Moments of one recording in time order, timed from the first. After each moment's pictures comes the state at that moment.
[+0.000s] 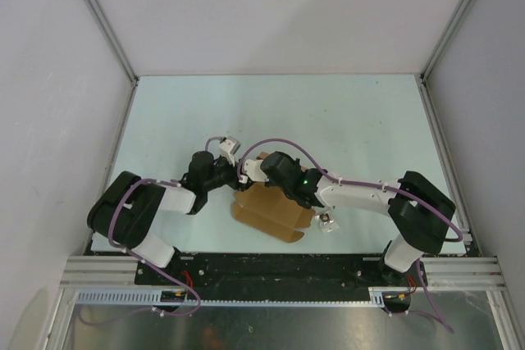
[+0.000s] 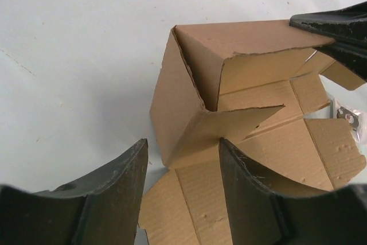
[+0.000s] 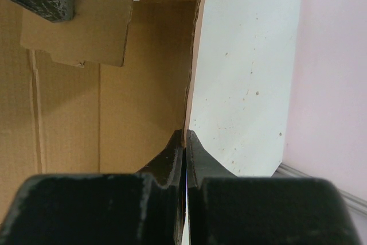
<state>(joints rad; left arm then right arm) -0.43 1.55 0.38 0.80 0.48 -0.24 1.03 1.63 1.00 -0.13 0.51 -0.73</state>
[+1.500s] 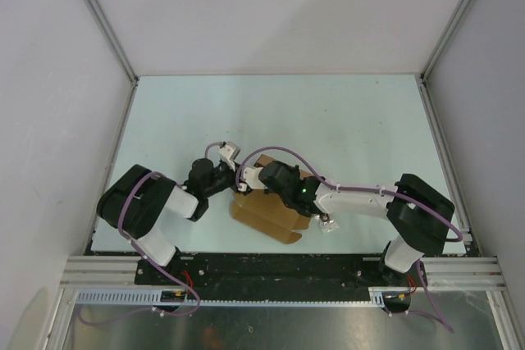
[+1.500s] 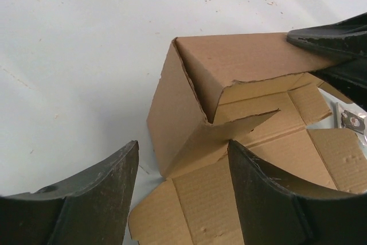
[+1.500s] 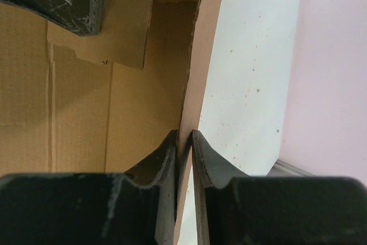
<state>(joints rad) -0.45 1.65 0.32 1.06 0.46 -0.24 1.08 1.63 0.96 -0.10 0.57 -0.71</state>
